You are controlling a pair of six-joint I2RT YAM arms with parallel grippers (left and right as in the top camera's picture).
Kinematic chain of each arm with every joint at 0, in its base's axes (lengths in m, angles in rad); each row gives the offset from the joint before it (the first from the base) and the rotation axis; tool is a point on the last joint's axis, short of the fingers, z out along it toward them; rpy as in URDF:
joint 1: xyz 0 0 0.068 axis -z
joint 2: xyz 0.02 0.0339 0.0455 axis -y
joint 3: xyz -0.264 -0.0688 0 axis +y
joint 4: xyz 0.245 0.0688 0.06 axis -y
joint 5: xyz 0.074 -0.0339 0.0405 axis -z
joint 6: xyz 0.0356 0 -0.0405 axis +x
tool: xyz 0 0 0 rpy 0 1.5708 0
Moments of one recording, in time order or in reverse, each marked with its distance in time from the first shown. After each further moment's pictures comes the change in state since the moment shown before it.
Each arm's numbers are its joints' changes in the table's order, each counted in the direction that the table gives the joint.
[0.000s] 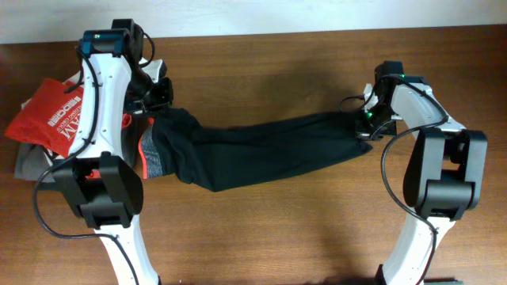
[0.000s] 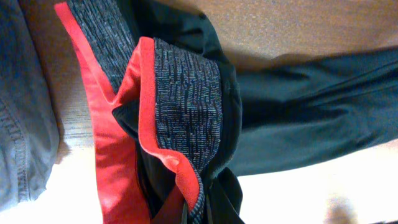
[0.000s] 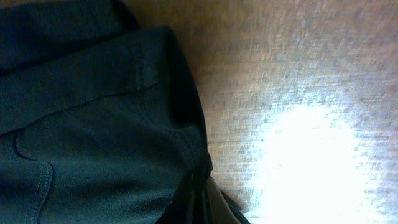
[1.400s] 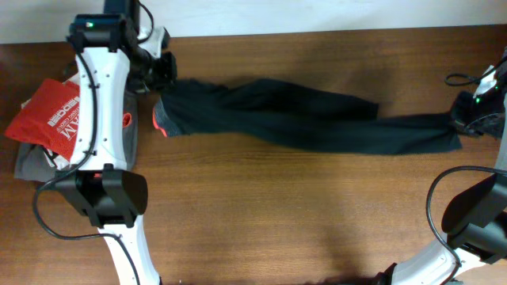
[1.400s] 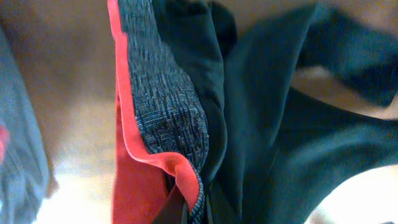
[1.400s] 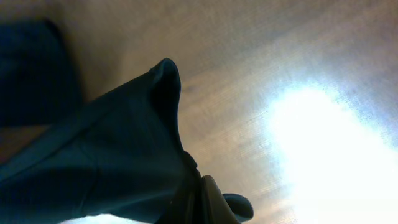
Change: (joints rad) left arm 0.052 -0.006 -0.236 -0.052 0.068 0.000; right arm 0.398 0.218 -0.322 -0.451 0.091 0.045
